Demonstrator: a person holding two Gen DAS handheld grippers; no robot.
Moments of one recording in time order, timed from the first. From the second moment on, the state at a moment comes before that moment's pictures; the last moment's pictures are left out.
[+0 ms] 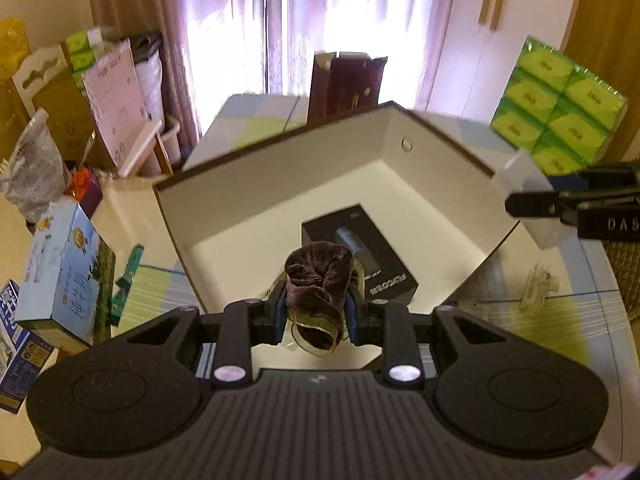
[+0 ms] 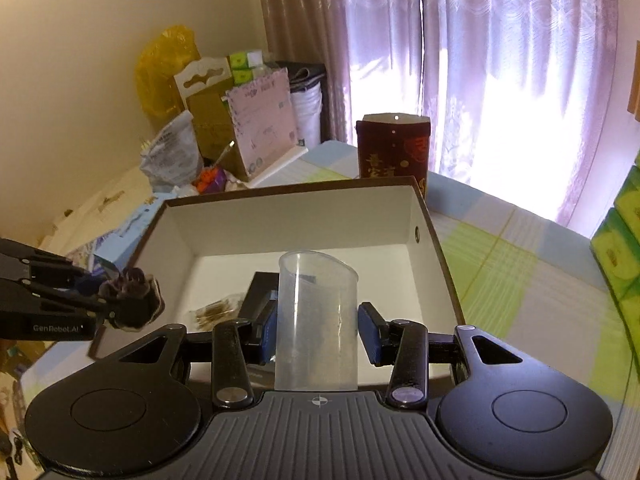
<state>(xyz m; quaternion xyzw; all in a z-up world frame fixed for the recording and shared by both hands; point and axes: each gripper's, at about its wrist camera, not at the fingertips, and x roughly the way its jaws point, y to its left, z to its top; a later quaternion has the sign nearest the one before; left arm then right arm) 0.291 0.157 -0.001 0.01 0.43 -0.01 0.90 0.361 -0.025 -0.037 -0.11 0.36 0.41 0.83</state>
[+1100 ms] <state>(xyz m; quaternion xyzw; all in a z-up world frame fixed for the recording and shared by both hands) 0.358 0.154 -0.071 0.02 0.54 0.01 0.84 0.423 0.009 -0.114 -0.19 0.44 0.38 0.79</state>
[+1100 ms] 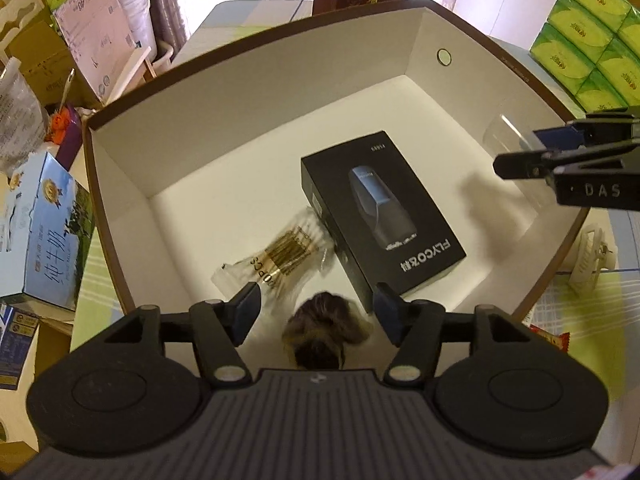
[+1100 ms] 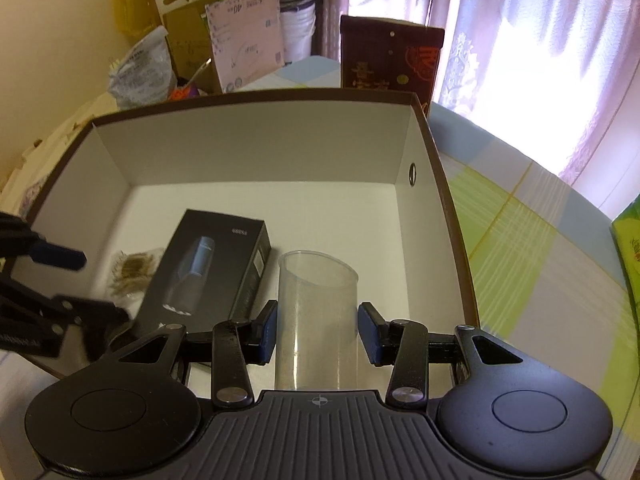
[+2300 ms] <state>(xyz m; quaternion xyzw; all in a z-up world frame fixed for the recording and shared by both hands) 0.358 0.144 -0.058 0.02 0.52 0.03 0.85 0.398 0.000 -0.094 -0.21 0.39 0.39 0.81</state>
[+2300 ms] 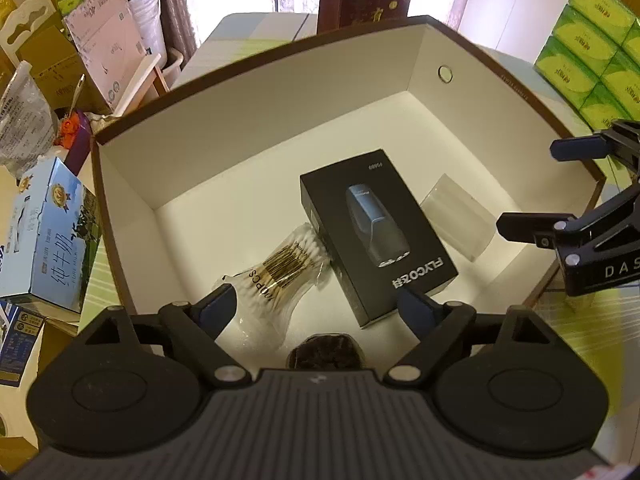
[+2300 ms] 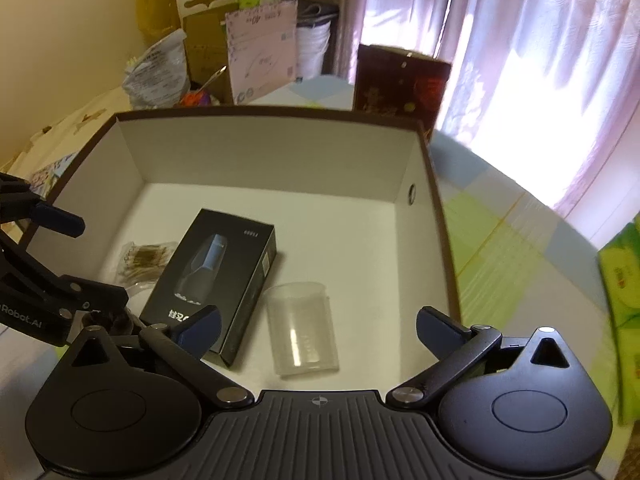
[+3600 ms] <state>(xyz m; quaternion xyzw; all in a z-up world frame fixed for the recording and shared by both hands) 0.216 0.079 0.040 0.00 0.41 0.10 0.91 0.274 -0.096 -0.013 -0.13 0.32 0.41 0.85</state>
